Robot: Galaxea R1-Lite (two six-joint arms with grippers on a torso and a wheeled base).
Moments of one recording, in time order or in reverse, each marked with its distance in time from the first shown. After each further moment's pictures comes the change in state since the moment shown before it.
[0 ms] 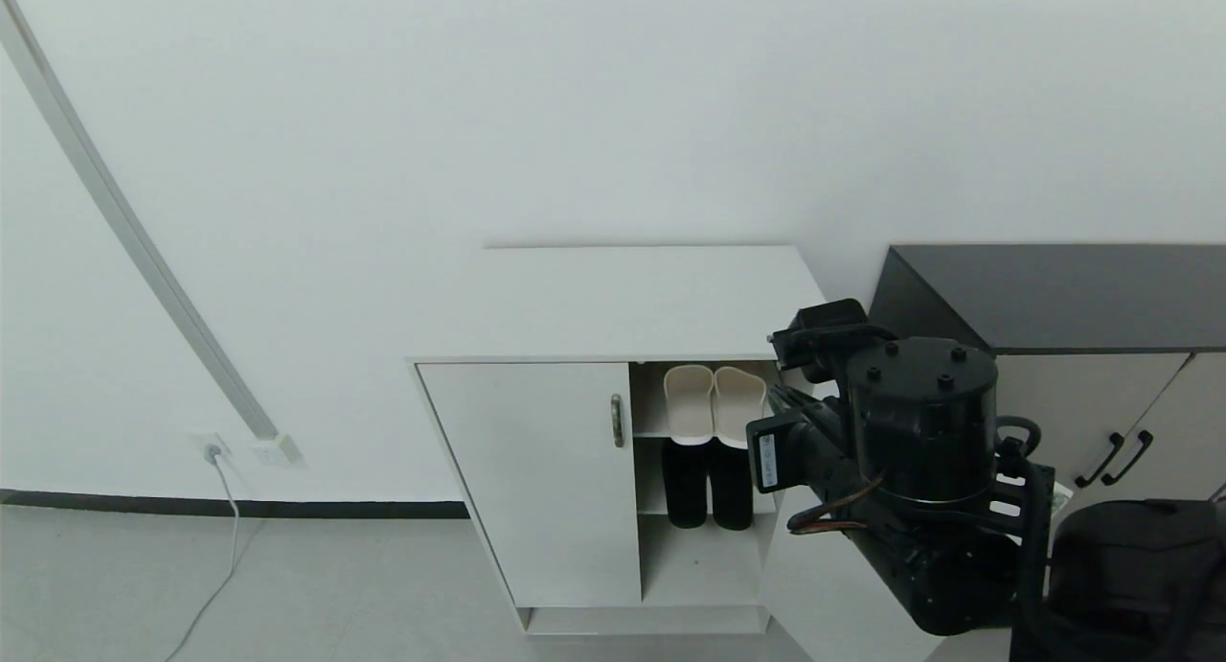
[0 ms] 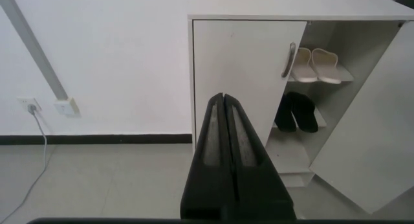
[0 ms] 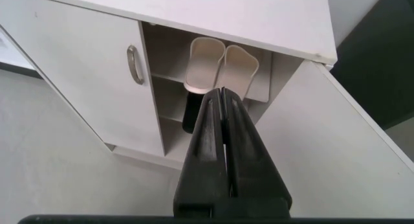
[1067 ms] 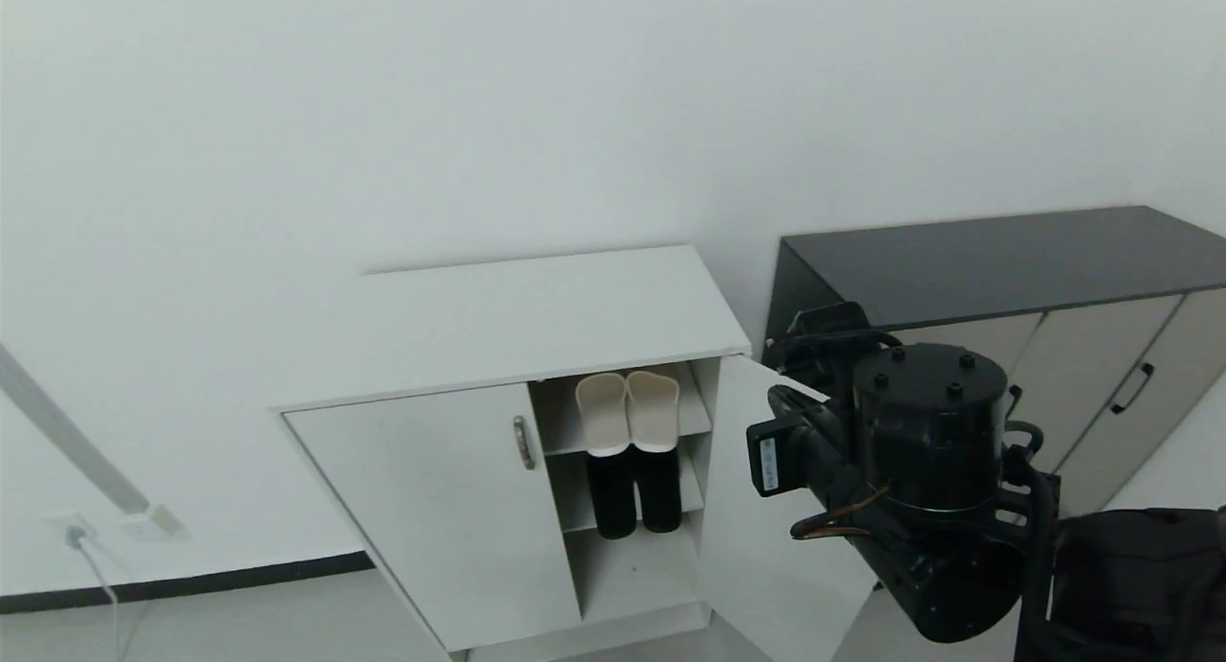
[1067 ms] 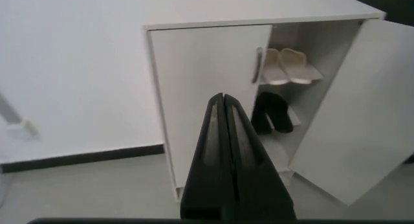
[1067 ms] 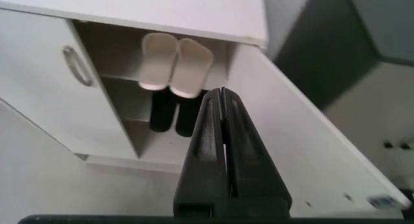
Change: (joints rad) left arm 0.000 0.000 0.000 0.000 0.000 0.000; right arm -0.001 -0.001 0.020 -0.036 0.000 -0.022
